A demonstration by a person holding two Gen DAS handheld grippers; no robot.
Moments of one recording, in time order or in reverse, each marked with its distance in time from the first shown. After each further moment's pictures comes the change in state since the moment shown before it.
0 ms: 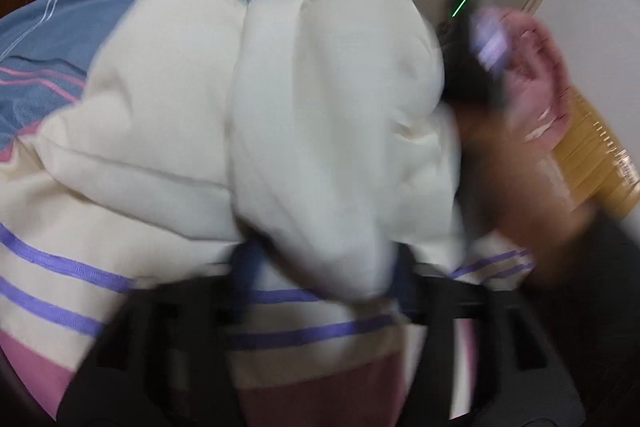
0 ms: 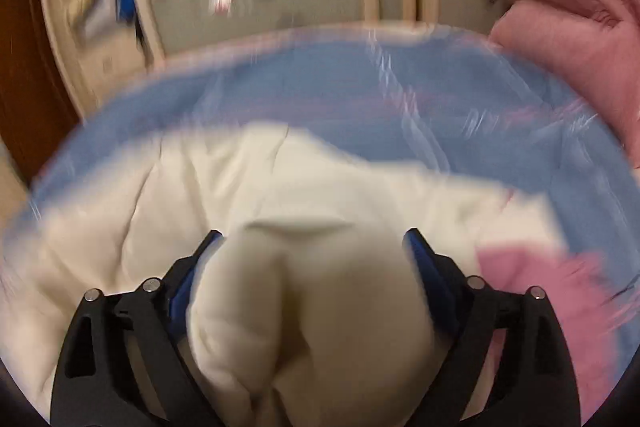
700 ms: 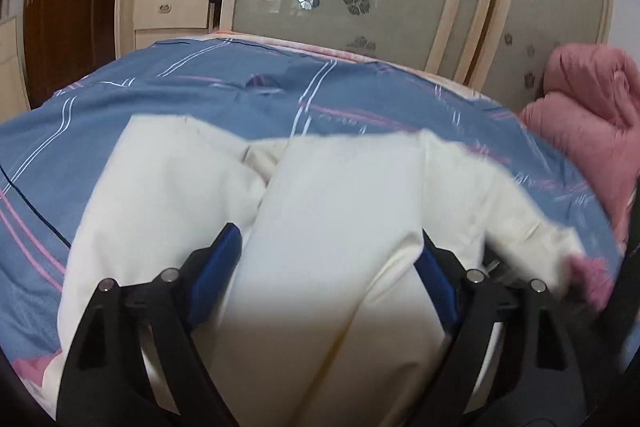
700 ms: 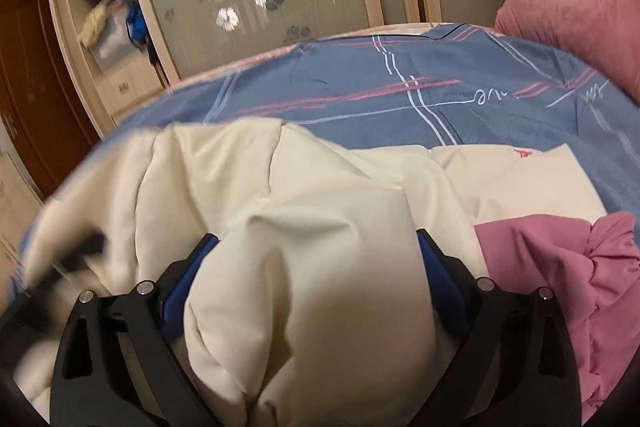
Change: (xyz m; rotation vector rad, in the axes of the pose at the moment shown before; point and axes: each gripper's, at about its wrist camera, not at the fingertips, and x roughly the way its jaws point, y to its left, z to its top) left arm 0.084 0.001 0.106 0.017 -0.212 0.387; right arm -0.014 -0.016 -0.008 0.135 -0.093 0.146
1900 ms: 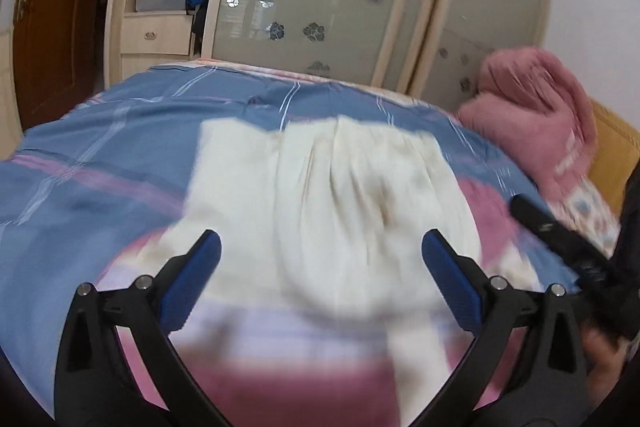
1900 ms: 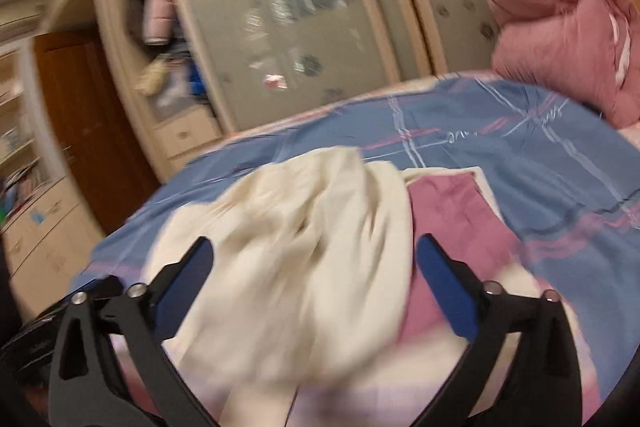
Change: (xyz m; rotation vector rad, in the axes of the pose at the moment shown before) left arm -0.215 0.033 -0.072 0.090 -0.067 -0.156; right arm -0.243 0.001 -0.075 -0.052 -0.194 0.167
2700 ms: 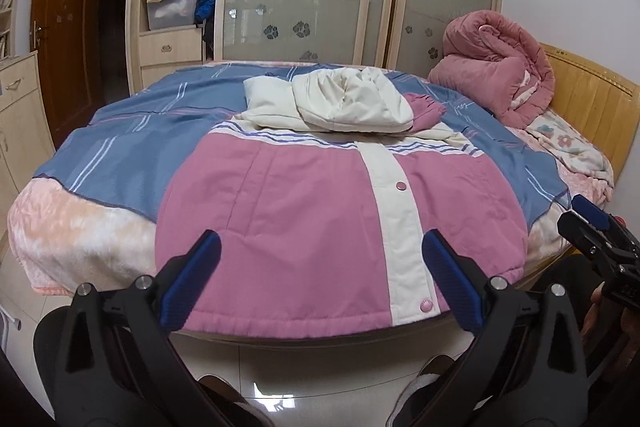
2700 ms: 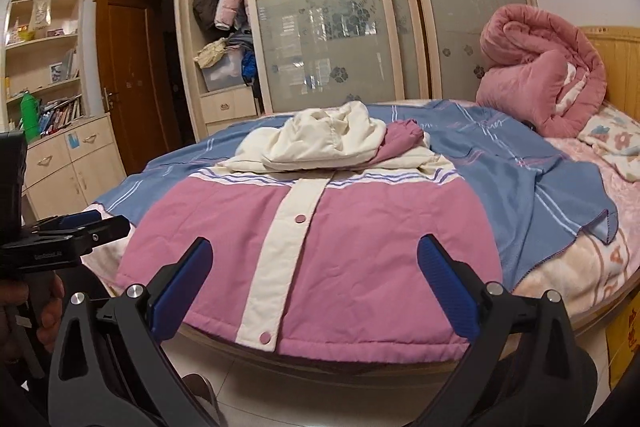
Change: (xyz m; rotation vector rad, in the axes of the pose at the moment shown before) left arm -0.227 0.007 -0.156 0.112 0.001 0.017; right arm -0.259 0.055 -0.155 -0.177 -0.056 -0.047
